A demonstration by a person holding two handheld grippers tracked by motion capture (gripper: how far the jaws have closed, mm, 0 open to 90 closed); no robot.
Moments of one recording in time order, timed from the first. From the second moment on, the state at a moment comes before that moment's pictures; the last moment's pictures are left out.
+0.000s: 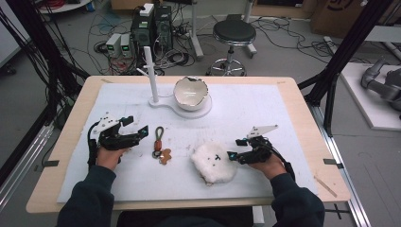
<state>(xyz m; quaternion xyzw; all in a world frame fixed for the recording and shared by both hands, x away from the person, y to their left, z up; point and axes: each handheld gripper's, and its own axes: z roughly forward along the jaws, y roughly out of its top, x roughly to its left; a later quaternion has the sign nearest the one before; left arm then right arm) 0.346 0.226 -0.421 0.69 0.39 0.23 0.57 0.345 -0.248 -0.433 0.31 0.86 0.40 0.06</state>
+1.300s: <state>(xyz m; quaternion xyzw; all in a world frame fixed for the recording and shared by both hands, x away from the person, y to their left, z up) 0.343 0.104 -0.431 0.81 0.23 0.07 0.54 0.333 -0.202 -0.403 0.15 0.85 0.49 0.12</state>
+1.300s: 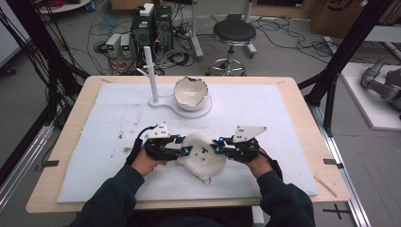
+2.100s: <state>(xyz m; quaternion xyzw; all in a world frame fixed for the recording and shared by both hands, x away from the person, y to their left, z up) 0.339 0.133 -0.410 0.71 0.27 0.10 0.64 0.351 -0.207 -0.428 0.27 0.84 0.47 0.05</state>
